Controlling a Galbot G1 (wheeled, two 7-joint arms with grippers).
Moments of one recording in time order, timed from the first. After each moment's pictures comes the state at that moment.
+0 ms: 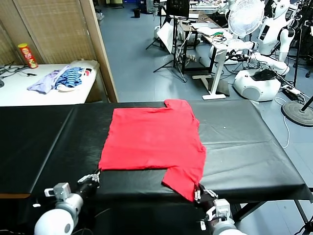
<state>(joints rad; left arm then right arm) 1.55 -1.20 -0.62 -2.03 -0.63 0.47 -0.08 -1.69 1.34 0.43 2.28 0.18 -0.66 0.13</state>
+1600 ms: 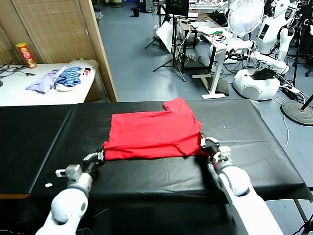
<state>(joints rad) 1.26 -1.22 -0.50 -1.85 -0.44 0.35 -0.11 -1.00 1.18 0.32 1.65 0.35 -0.31 -0.01</state>
